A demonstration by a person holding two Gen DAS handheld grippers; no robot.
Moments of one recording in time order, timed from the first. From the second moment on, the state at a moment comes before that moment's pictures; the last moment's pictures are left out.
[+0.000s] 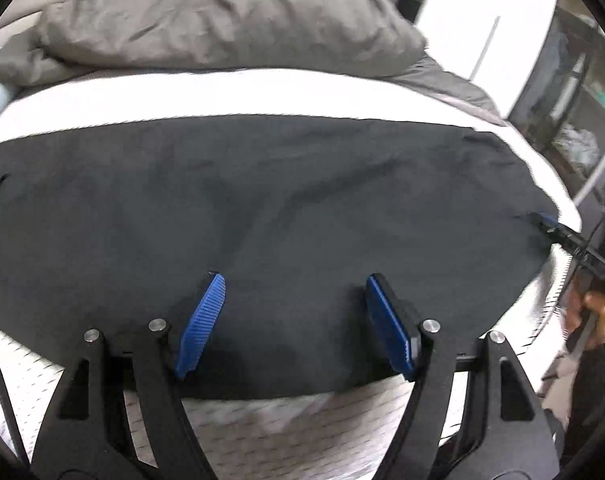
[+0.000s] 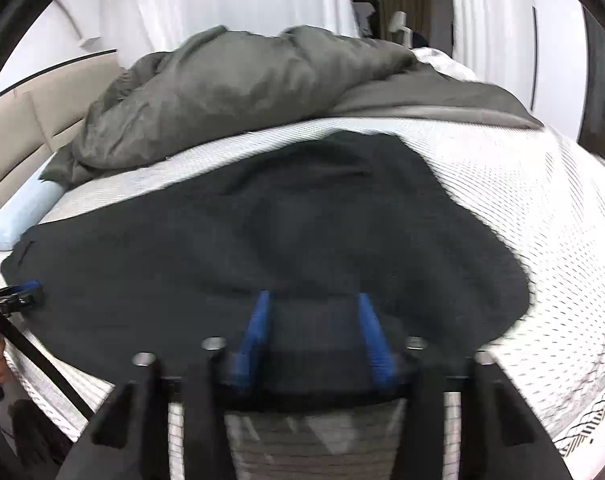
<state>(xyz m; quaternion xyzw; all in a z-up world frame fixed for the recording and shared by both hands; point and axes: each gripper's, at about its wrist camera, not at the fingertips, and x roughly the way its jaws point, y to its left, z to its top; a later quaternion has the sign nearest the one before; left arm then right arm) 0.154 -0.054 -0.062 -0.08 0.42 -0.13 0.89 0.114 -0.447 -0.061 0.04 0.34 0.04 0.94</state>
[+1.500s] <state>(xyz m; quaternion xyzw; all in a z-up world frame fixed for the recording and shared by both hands) 0.252 0.008 -0.092 -0.11 0.47 -0.04 0.88 0.234 -0.452 -0.077 -0.05 0.41 0.03 0.91</state>
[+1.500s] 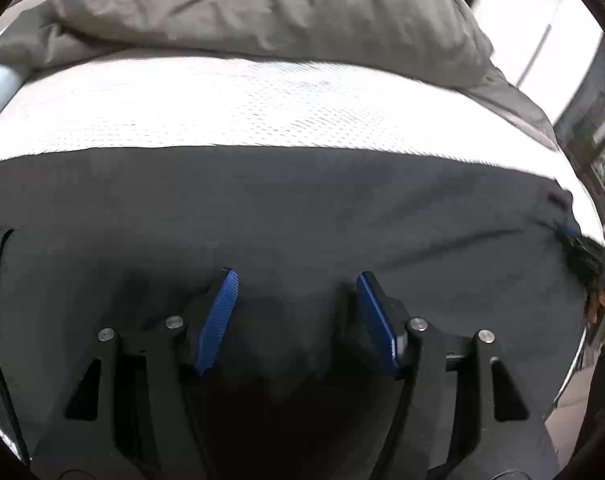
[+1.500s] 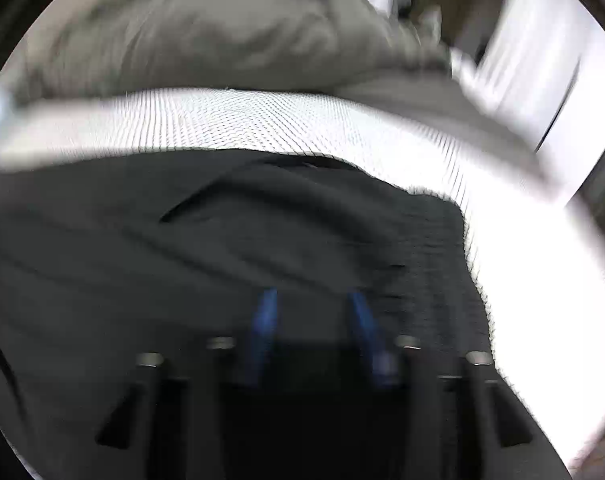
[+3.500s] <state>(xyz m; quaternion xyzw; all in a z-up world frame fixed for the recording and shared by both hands) 0.245 -0.108 -0.098 -0.04 0.47 -0.10 0.88 0.178 -0.364 -0.058 0.00 0.39 0.09 0.92</state>
